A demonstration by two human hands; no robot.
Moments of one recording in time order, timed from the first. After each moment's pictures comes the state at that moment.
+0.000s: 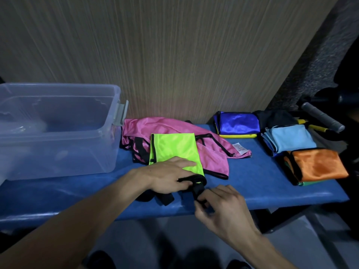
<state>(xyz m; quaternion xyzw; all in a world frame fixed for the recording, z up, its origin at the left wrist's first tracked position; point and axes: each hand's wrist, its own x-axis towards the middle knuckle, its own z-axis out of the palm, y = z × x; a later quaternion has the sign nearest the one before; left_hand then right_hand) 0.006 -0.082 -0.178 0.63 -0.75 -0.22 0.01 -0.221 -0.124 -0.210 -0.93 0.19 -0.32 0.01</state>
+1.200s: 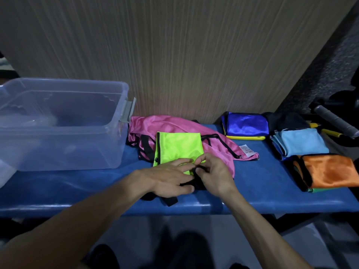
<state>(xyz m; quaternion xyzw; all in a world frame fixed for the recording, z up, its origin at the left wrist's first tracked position) 0.004 -0.074 -0.189 0.64 -0.74 -0.21 -0.04 -0.155 -0.171 -0.191 -0.79 0.37 -0.19 0.44</state>
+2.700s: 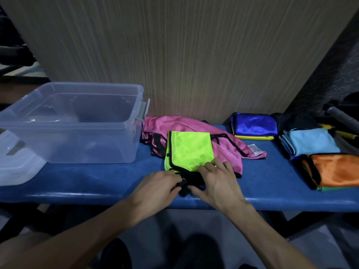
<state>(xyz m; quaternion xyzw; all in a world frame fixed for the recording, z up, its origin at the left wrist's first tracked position) -0.020 0.011 -0.192 0.77 -0.62 -0.01 0.15 -0.168 -0.144 -0.212 -0.96 0.21 -0.19 -0.06</state>
